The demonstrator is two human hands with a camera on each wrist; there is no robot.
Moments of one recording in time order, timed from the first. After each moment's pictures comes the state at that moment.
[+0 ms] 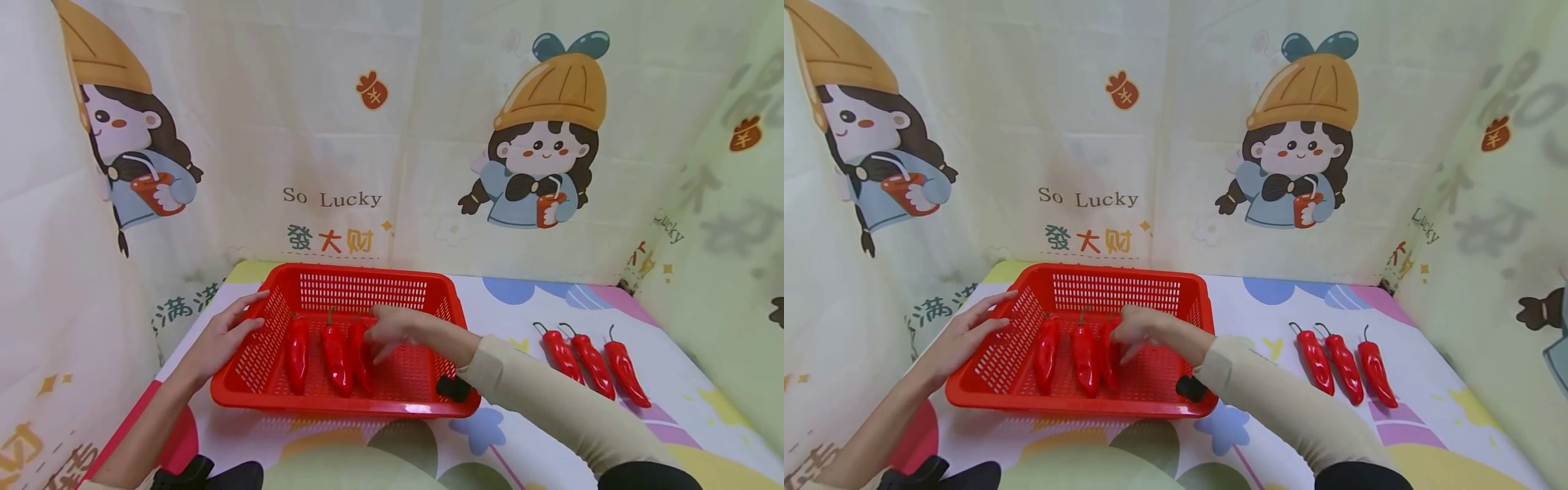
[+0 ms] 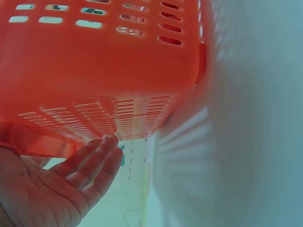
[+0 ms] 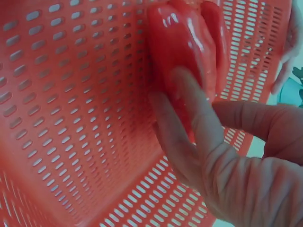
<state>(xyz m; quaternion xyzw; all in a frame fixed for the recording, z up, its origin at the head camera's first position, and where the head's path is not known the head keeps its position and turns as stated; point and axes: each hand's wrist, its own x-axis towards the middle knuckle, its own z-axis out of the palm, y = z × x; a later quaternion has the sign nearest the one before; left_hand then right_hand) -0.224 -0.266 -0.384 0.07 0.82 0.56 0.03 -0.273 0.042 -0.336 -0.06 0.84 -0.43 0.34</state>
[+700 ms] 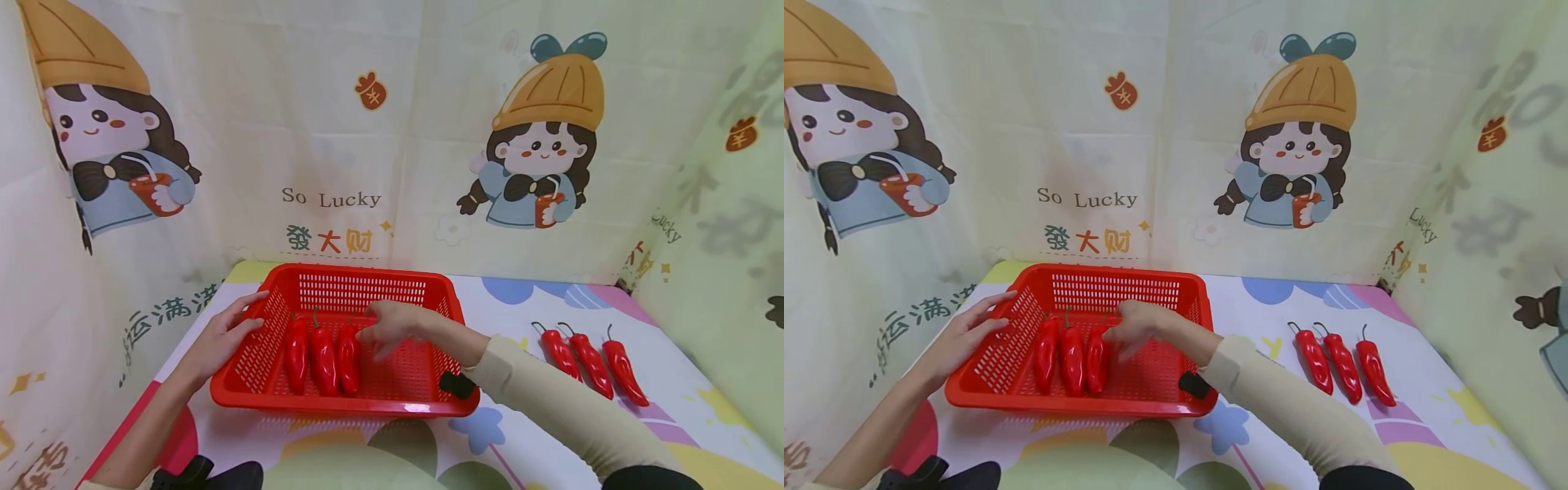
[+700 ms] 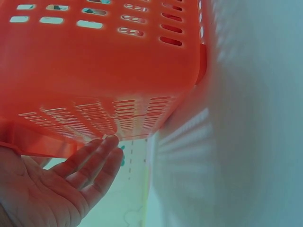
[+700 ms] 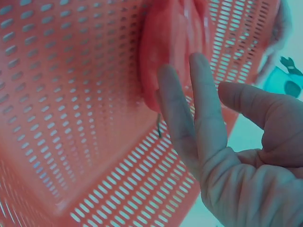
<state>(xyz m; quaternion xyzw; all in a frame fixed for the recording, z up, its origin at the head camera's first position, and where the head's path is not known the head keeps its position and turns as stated) -0.224 -0.266 -0.384 0.07 0.83 0.56 0.03 -0.267 0.045 -0.321 -0.11 0.86 -0.38 0.33</state>
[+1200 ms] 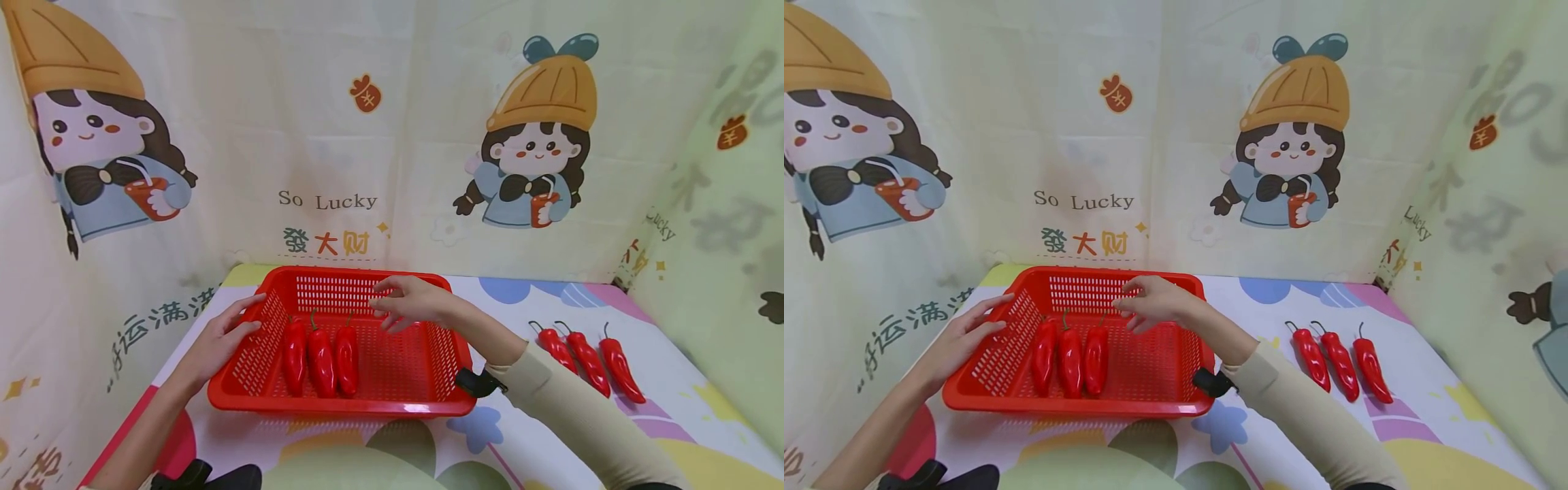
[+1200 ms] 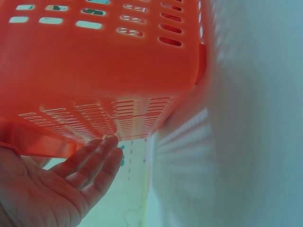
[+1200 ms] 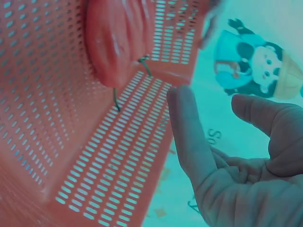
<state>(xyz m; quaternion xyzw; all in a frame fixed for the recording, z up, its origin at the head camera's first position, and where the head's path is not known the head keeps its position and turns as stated) -0.223 -0.266 -0.384 0.08 0.83 0.56 0.03 -0.268 0.081 -0.292 -0.14 0.85 -0.45 0.24</state>
